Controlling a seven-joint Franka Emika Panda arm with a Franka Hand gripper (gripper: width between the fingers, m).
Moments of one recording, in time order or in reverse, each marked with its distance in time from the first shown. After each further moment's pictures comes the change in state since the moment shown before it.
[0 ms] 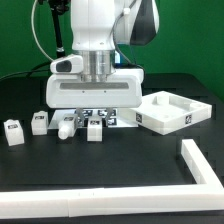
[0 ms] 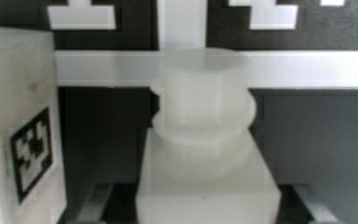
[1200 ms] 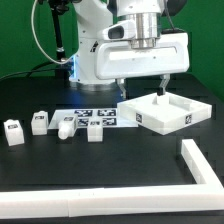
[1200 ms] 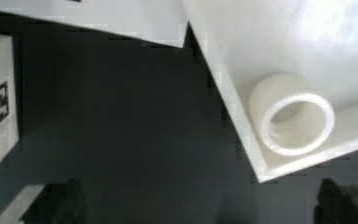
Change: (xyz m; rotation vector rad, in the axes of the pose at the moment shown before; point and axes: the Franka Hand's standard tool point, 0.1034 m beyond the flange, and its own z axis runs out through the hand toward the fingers) arm 0.002 -0.106 -0.066 0.063 0.094 -0.261
